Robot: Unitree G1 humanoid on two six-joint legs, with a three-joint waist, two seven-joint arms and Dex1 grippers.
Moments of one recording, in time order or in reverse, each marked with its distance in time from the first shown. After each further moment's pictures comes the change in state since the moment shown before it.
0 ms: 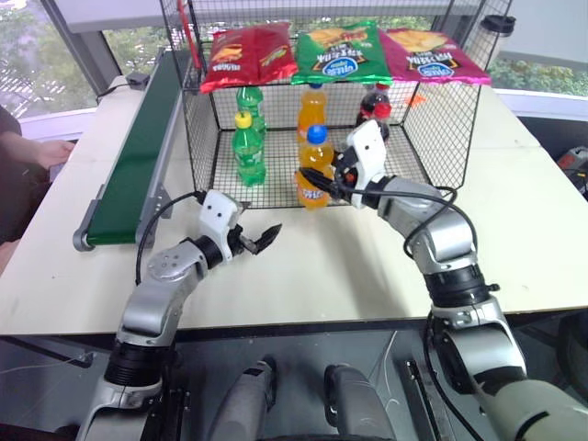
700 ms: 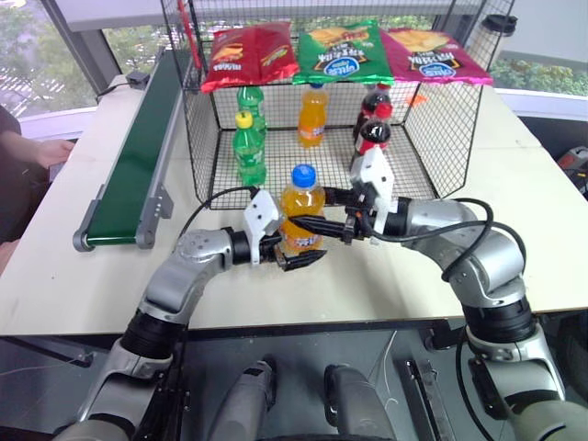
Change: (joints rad) left arm -0.186 0.053 -0.206 0.094 -0.052 -0.007 -0.344; right arm 0.215 -0.210 0.014 -0.531 0.269 0.289 0.295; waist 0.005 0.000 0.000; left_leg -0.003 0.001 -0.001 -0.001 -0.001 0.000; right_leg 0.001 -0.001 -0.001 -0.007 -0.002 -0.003
